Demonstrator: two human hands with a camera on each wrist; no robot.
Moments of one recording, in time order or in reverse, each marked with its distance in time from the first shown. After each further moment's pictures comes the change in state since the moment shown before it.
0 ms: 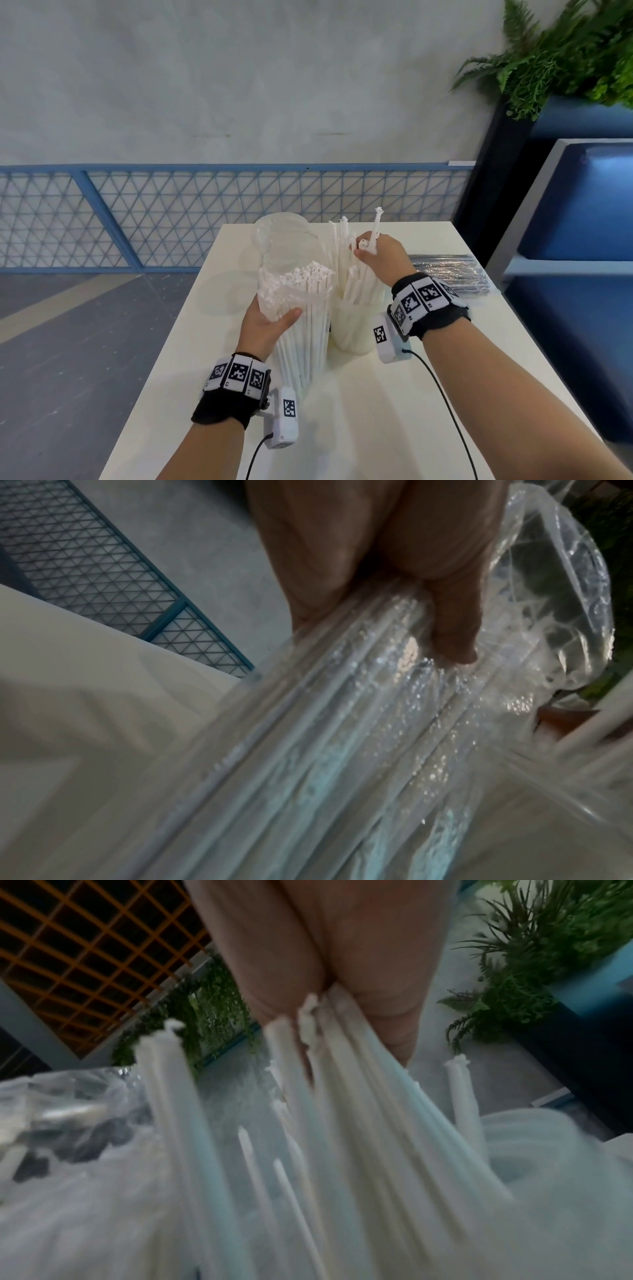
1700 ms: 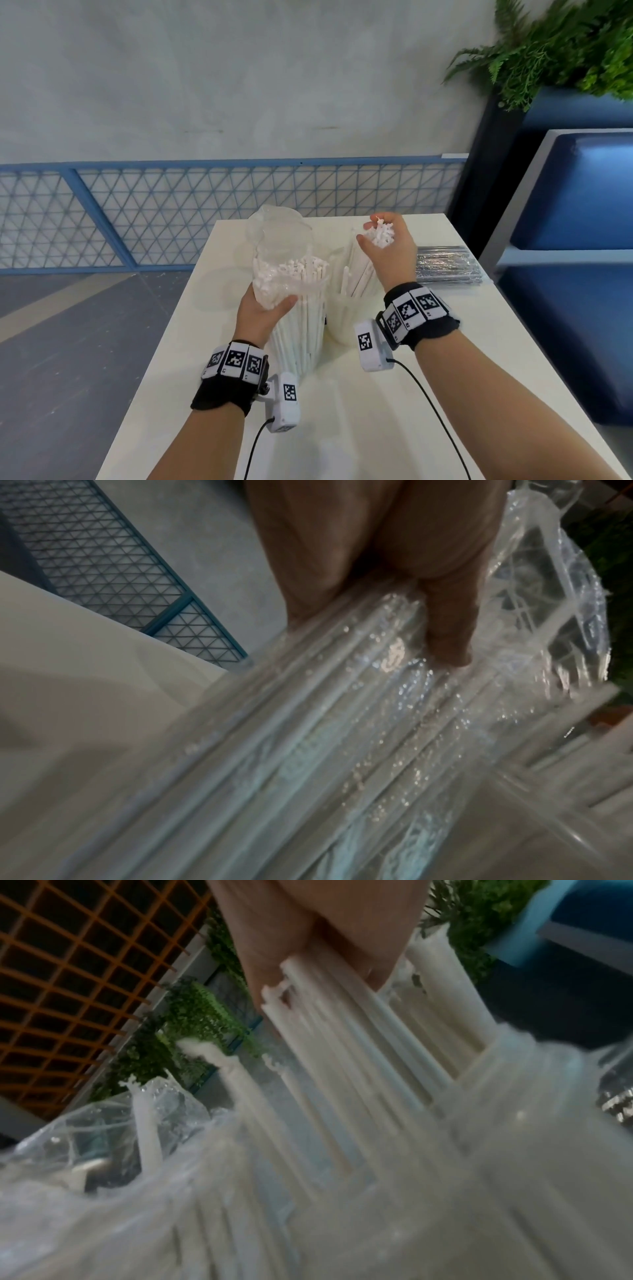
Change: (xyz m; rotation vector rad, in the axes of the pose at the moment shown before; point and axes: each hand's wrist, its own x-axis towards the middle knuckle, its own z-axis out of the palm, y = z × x) left_hand 0.002 0.014 0.006 0.006 0.033 0.000; right_hand -0.019 0.010 0.014 0.540 0.510 -0.021
